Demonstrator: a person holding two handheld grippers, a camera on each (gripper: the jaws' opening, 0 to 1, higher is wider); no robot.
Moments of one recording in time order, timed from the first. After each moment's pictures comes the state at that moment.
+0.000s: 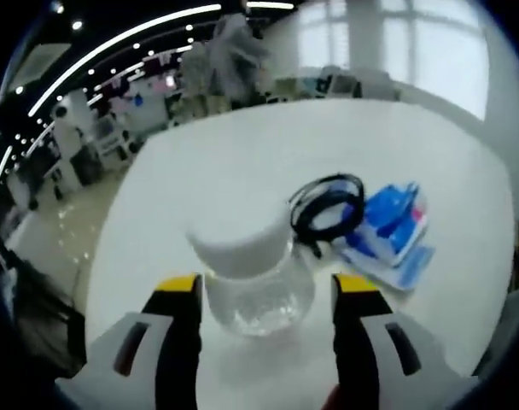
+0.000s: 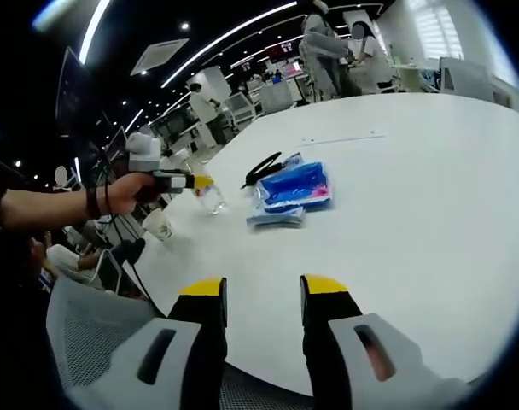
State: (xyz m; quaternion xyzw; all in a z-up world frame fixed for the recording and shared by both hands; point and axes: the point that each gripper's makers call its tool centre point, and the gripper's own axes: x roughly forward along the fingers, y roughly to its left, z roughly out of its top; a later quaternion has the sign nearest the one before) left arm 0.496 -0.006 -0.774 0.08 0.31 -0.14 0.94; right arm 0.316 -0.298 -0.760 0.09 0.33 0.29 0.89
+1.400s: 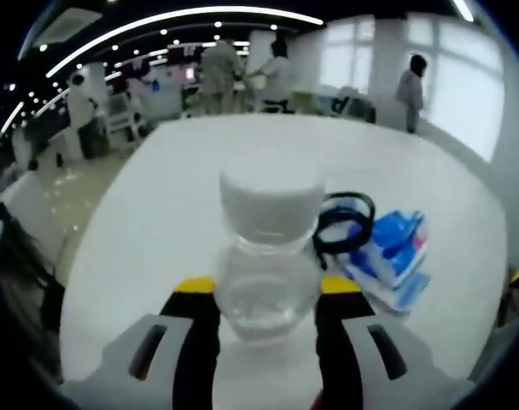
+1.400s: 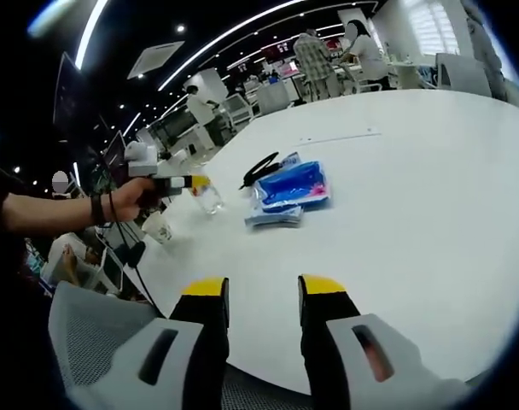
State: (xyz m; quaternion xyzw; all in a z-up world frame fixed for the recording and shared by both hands) left arm 0.504 0.007 -0.781 0.00 0.31 -0.09 0.95; right arm 0.316 -0.304 -0.760 0.10 0.34 0.28 0.89
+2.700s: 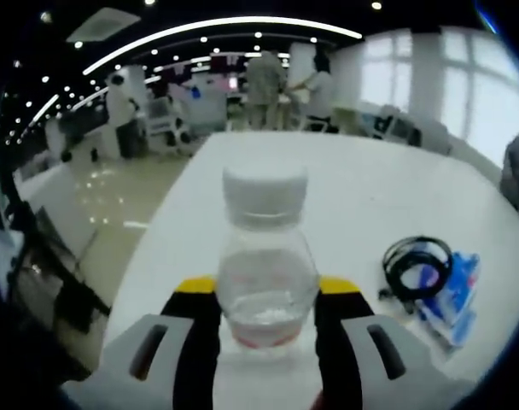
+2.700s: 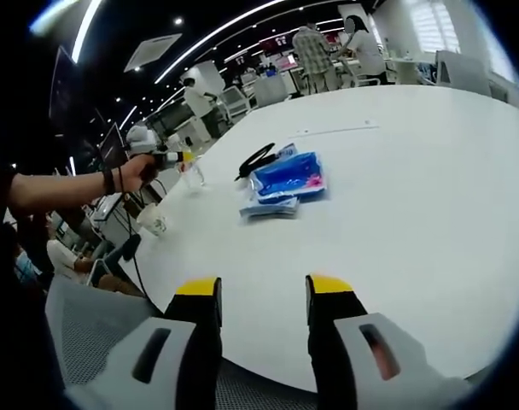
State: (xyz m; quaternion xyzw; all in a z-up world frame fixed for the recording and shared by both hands) left arm 0.574 0.109 -0.768 -0.01 0.28 0.01 0.96; right arm 0.315 -0.307 -0.770 0.09 0.35 0.27 0.89
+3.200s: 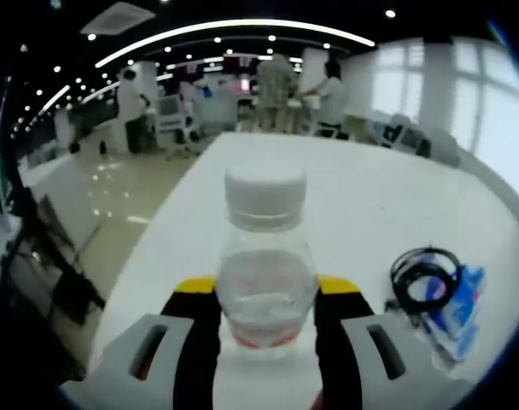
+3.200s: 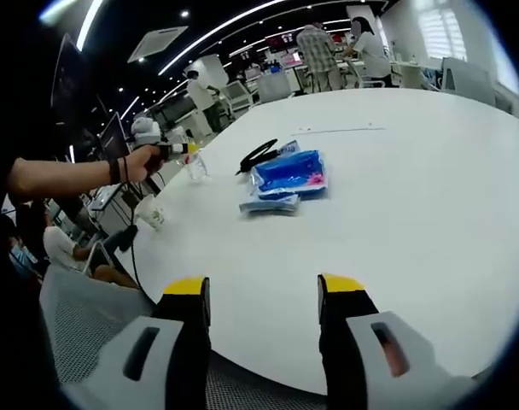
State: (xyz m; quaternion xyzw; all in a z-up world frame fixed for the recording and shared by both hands) left arm 0.580 0.115 -0.777 -0.02 0.27 0.03 0.96; right arm 0.314 -0.306 -0.771 0.06 0.36 0.28 0.89
